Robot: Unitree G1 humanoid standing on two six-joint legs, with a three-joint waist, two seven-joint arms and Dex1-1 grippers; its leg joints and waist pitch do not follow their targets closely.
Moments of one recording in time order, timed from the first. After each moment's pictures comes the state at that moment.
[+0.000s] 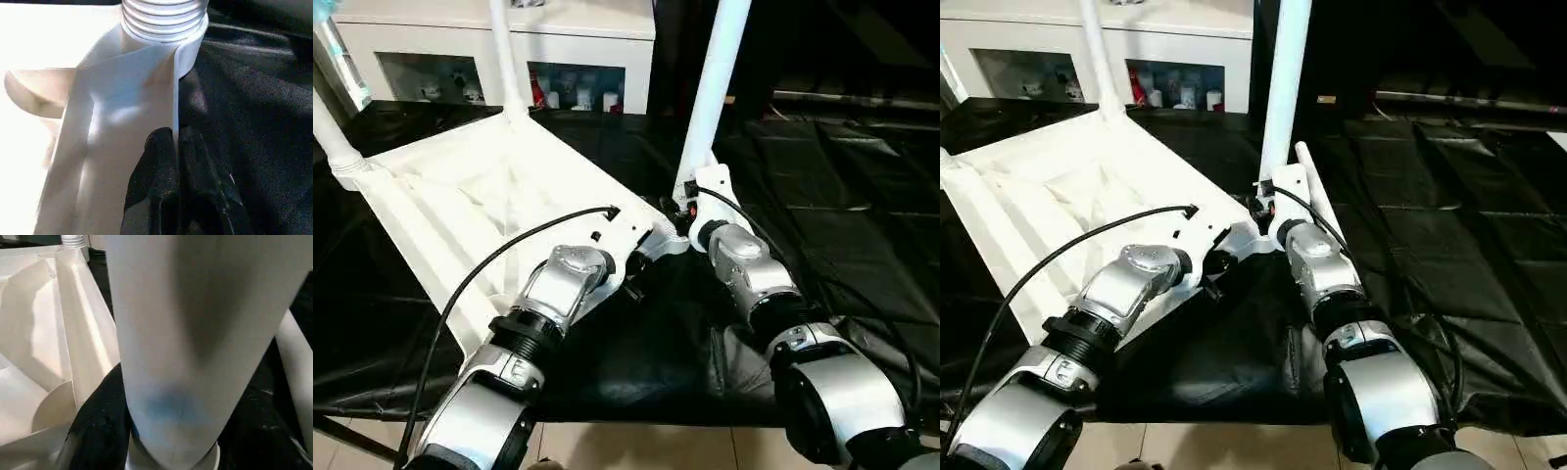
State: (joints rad) left arm -0.72 0.08 -0.24 0.61 0.07 0.54 -0.54; right arm -0.85 -0.05 0.02 1.04 0.10 0.01 0.22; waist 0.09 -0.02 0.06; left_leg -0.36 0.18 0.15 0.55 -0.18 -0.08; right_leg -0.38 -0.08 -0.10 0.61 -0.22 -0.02
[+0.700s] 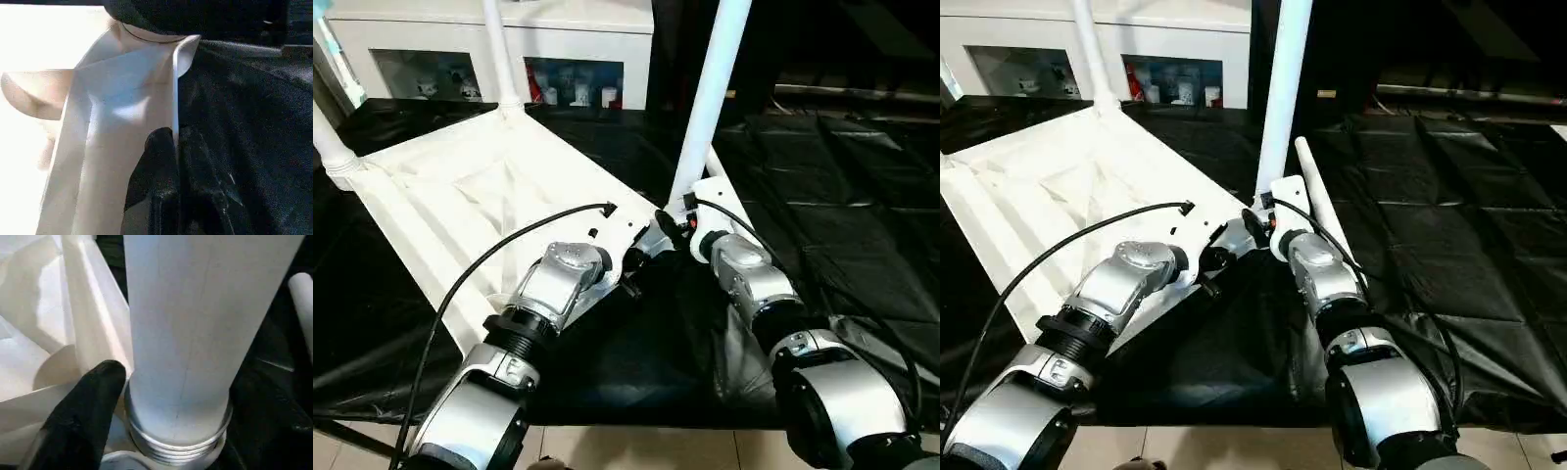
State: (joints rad) left arm -0.72 0.09 -0.24 0.59 0.05 0.54 -0.56; right arm -0.82 -0.05 -0.01 1.06 0.07 -0.02 0.31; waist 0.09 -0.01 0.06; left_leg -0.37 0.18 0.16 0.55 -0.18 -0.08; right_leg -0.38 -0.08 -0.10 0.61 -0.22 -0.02
